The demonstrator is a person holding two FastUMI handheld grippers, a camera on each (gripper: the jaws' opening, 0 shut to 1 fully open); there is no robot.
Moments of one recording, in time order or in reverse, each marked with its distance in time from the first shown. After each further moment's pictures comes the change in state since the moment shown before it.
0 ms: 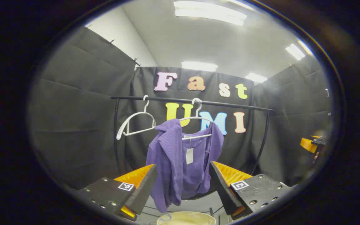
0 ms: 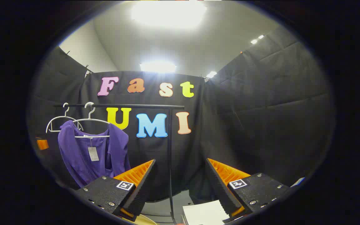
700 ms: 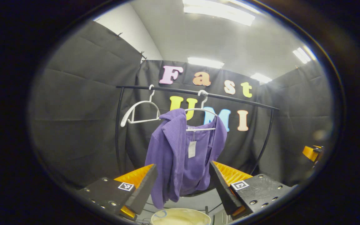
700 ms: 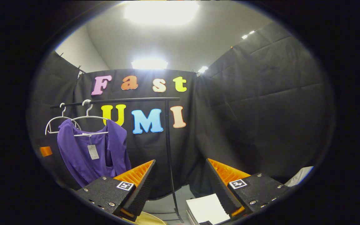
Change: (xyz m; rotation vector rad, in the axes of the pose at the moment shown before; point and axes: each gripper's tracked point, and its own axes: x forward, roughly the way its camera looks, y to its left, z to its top) left arm -0.001 0.008 -0.037 -0.070 0.061 0.022; right arm -0.018 0.012 -0.034 0.007 0.055 -0.040
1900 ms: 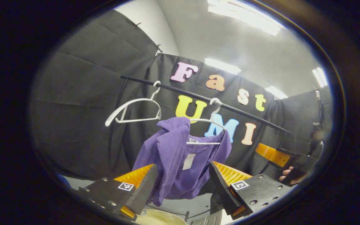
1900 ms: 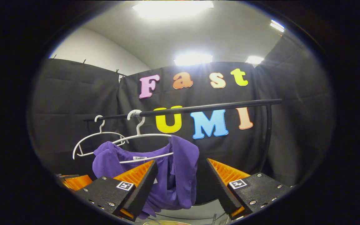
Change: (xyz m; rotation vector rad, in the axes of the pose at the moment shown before) left arm 0.086 -0.009 0.035 -0.213 0.017 0.088; right arm 0.140 0.265 0.054 0.056 0.061 0.515
